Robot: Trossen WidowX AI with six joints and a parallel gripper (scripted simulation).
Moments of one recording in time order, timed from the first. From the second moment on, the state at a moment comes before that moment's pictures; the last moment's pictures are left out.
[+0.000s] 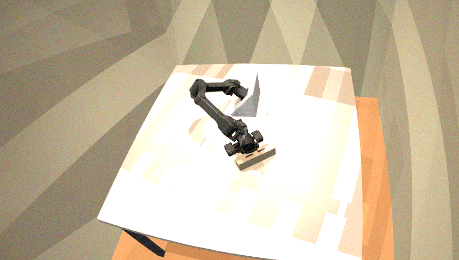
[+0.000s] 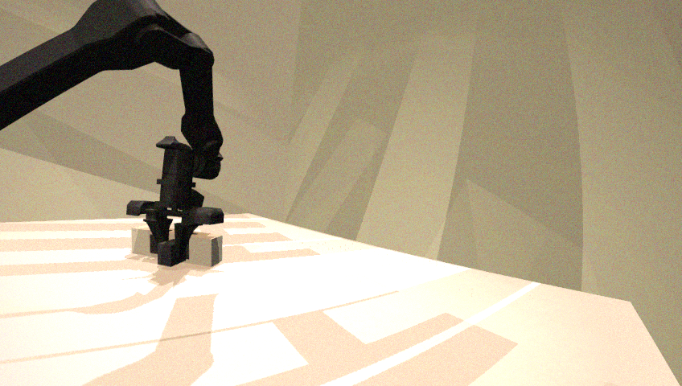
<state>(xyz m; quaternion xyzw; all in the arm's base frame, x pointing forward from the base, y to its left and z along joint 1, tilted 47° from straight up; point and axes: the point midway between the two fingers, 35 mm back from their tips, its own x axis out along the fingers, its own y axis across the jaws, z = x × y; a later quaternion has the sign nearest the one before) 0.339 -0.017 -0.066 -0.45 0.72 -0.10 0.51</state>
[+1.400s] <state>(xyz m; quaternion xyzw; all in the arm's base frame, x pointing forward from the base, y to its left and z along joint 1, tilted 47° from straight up) 0.345 -0.015 -0.068 -0.45 0.72 -0.10 0.51</state>
